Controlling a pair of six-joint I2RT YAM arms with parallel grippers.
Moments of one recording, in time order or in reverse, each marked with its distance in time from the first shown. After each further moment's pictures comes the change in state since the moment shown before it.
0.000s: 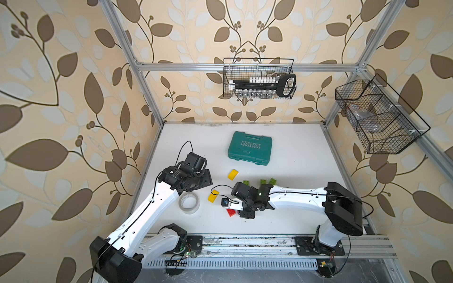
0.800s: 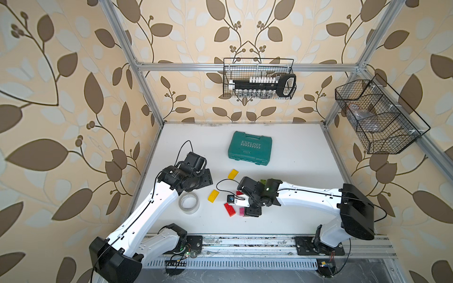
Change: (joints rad) left arm 0.000 -0.002 0.009 -0.008 0.000 0.002; right arm -0.064 -0.136 -0.010 -0.142 -0.015 -0.061
